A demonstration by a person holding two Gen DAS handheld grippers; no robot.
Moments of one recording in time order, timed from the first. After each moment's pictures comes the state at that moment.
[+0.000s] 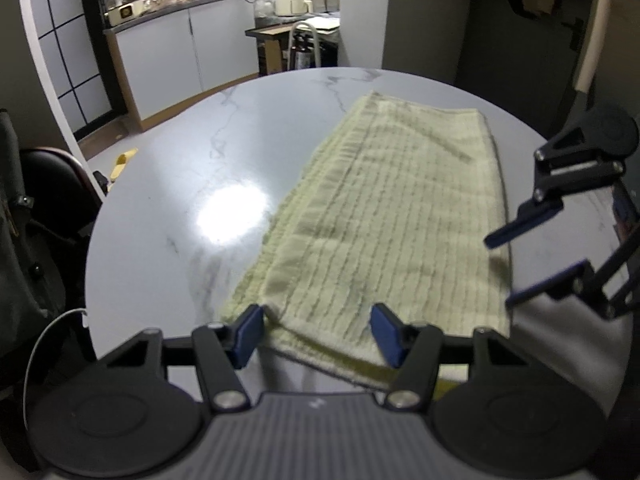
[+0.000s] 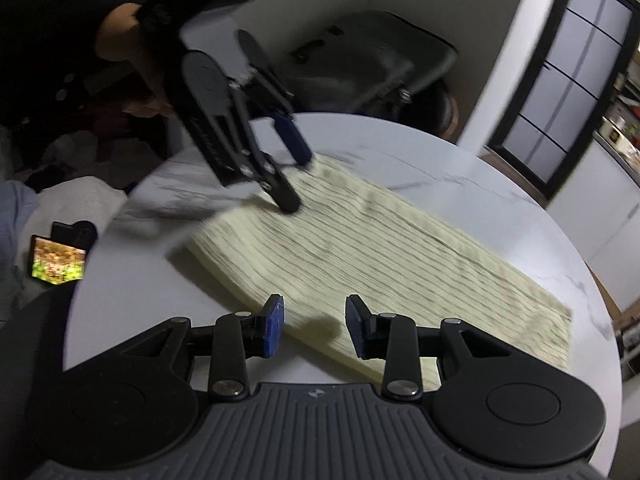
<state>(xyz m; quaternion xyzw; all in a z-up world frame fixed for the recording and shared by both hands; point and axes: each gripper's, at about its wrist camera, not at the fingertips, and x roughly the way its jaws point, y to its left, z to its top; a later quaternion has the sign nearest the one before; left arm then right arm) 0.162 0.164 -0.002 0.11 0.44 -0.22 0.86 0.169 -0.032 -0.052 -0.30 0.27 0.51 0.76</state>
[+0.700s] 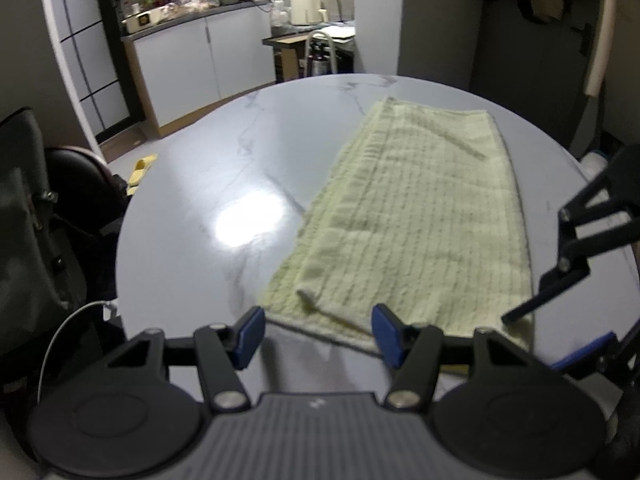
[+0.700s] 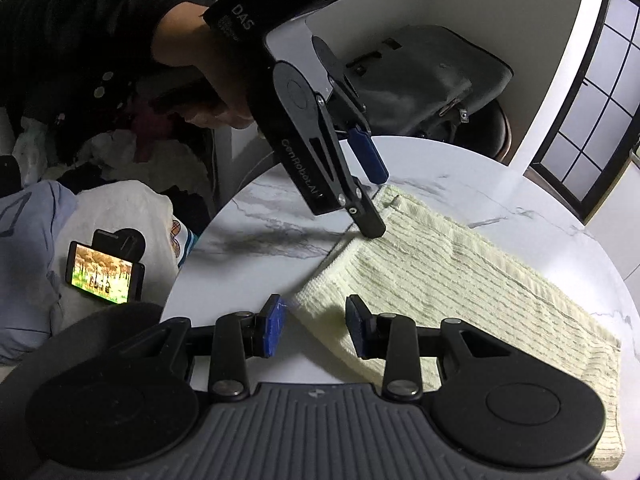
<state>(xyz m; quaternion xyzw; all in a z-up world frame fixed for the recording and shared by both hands) 0.156 0.186 -0.001 0.11 0.43 -0.19 0.88 0.140 0.002 -0.057 -0.30 0.27 0.54 0.74</state>
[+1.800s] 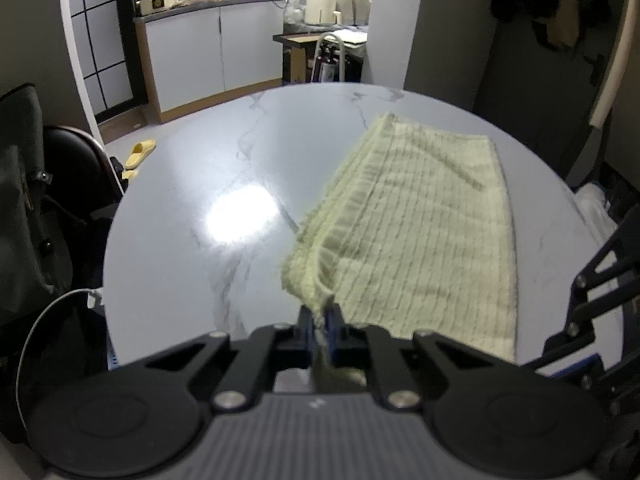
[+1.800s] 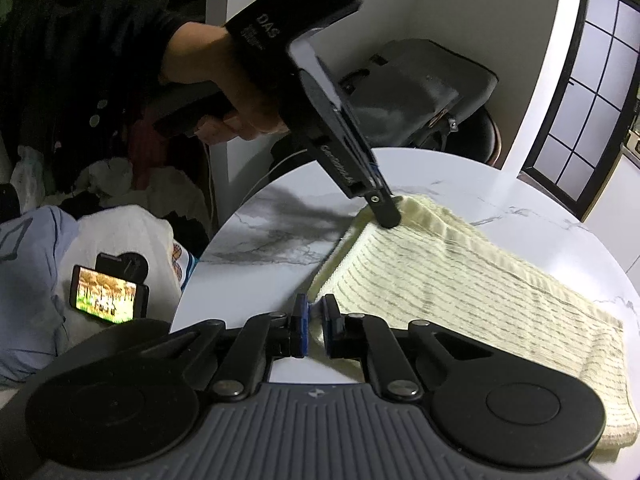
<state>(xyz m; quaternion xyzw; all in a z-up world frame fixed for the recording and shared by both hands) 0.166 0.181 0.011 0.07 0.43 -0.19 0.88 0.130 -0.024 -0.052 -0.24 0.25 0.54 0.76</state>
